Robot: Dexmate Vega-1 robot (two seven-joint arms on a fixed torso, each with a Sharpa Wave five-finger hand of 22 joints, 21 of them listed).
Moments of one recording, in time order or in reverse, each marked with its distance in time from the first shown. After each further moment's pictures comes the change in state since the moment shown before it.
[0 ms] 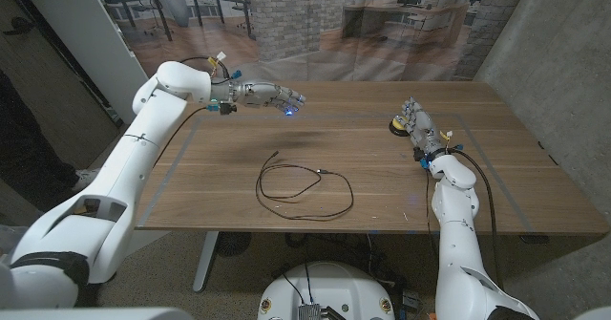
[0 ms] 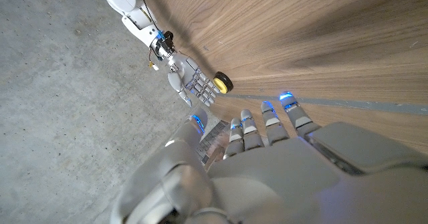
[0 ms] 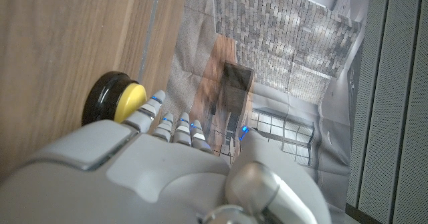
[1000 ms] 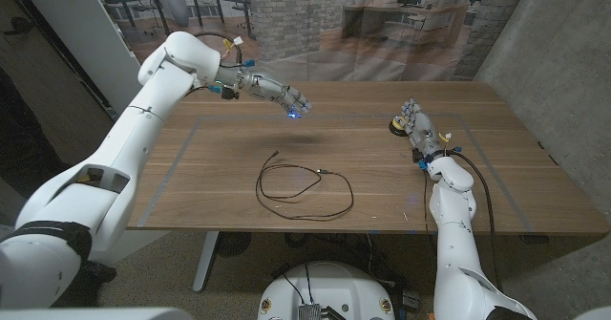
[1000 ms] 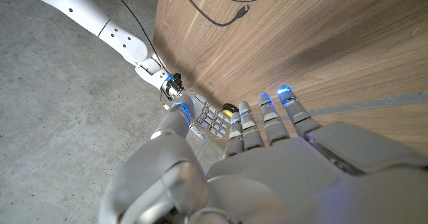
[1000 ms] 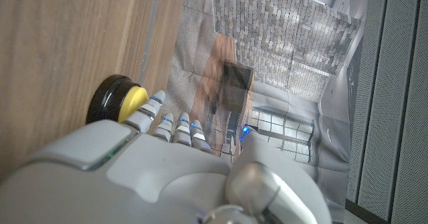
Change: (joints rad) left arm -0.157 0.010 0.113 0.038 0.076 -0.075 -0.178; left_hand 0.161 -0.127 -0.033 -0.106 -0.009 0.062 0.034 0.008 0.000 0.104 0.006 0.018 0.009 0.122 -0.025 0.019 0.005 0.083 0.012 -0.021 -0.003; right arm 0.003 0.007 0.003 0.023 0.007 0.022 -0.009; right_hand -0.008 -0.008 0.000 0.000 0.000 0.000 0.000 0.000 0.000 0.000 0.000 0.000 0.000 0.000 0.000 0.000 0.000 0.000 0.000 0.000 0.000
